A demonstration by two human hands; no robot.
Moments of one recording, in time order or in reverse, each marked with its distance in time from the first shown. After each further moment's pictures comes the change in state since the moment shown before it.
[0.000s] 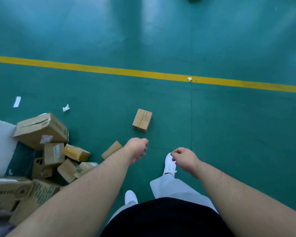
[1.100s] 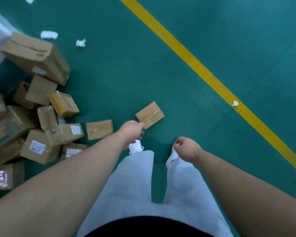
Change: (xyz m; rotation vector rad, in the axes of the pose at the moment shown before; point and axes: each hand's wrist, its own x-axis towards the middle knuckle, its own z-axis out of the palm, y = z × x) left_hand 0.272 0.179 -0.070 -0.487 0.157 -0.210; right_hand 0.355 -0.242 -0.090 -0.887 -0.406 -0.136
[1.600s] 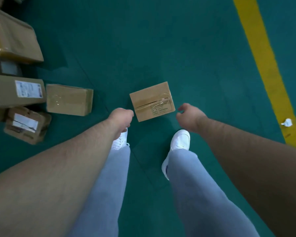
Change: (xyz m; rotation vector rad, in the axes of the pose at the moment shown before) left_hand 0.358 -0.074 0.072 -0.315 0.174 -0.328; right_hand 0.405 0.002 0.016 -0.303 -0.079 -0.023
